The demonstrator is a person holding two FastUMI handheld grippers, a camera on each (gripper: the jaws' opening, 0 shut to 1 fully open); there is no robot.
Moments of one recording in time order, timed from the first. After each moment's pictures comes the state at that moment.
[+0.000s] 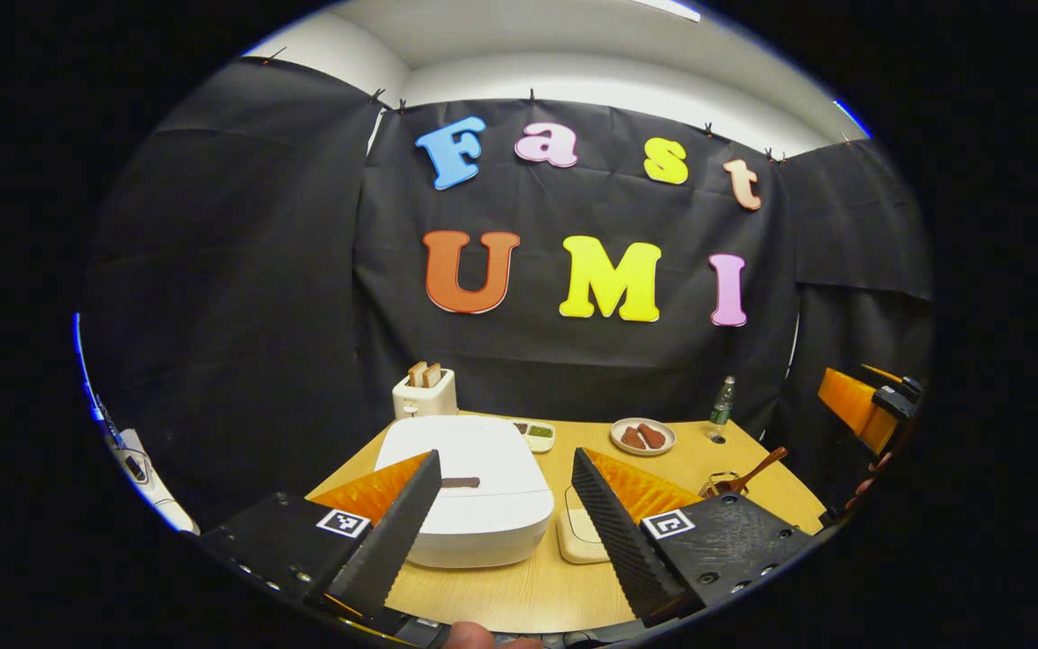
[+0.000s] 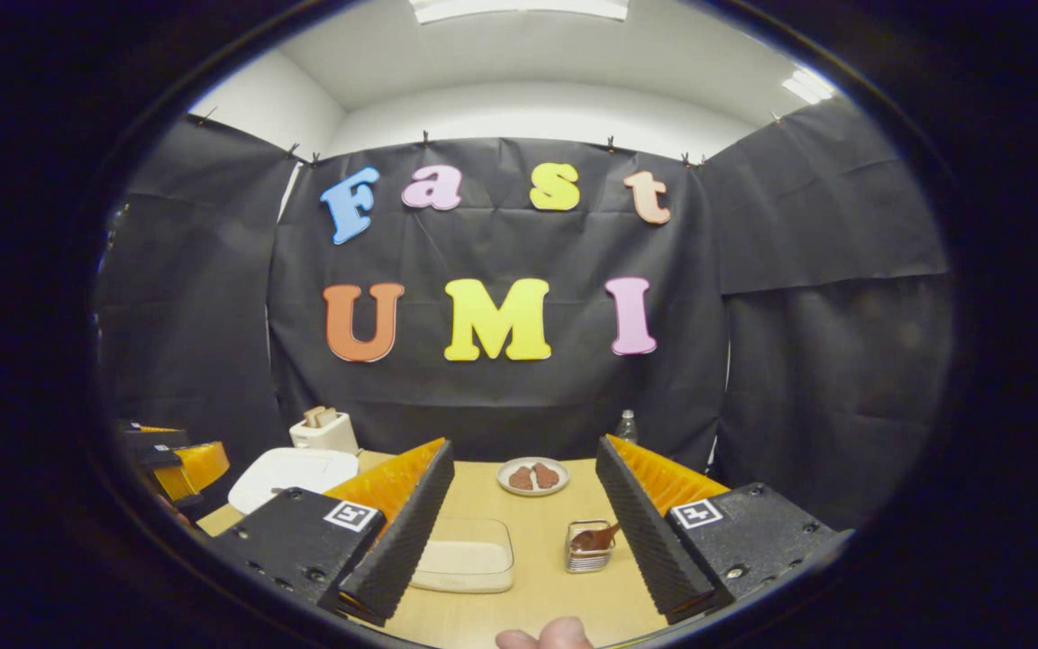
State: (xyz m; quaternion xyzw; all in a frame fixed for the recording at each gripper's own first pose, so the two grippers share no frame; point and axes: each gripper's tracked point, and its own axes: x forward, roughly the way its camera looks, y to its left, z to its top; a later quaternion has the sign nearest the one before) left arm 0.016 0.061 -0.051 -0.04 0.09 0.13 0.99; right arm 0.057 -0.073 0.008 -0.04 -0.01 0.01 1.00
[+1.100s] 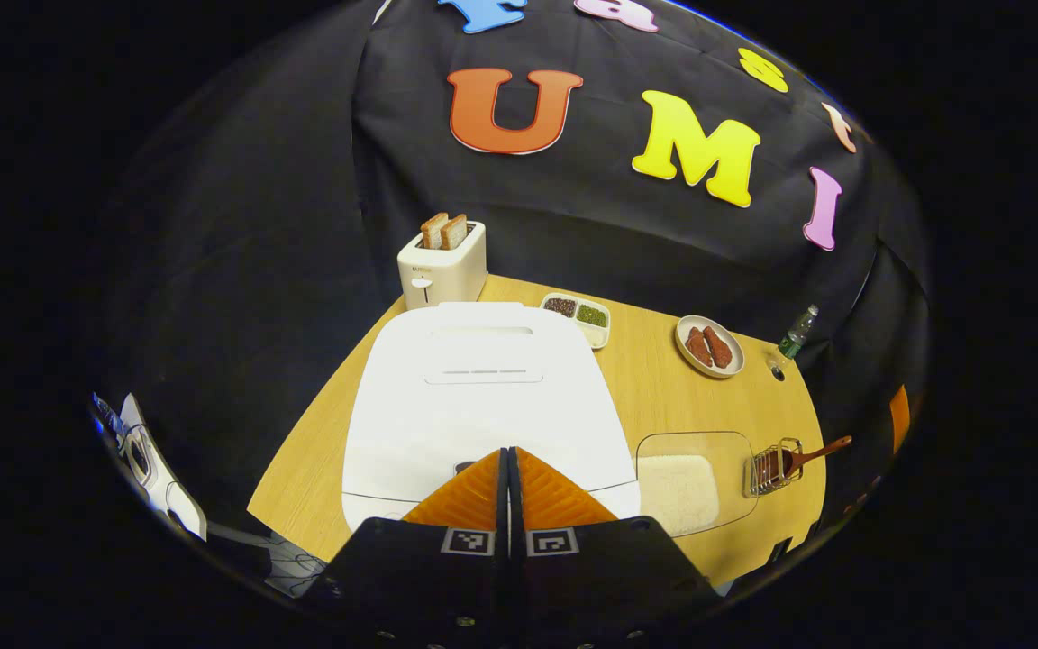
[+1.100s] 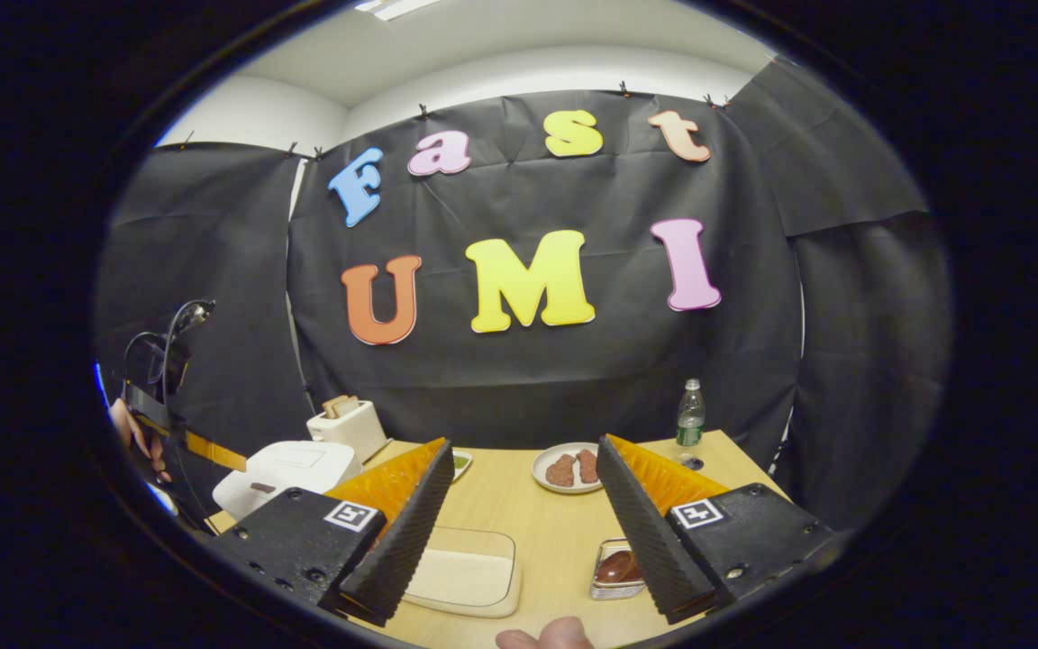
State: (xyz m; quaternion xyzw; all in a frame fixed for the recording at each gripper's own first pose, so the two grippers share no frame) left arm 0.123 0.130 -0.157 -0.12 0.35 0.16 0.91; right arm 0.189 -0.103 -0.044 0.00 0.04 0.10 0.99
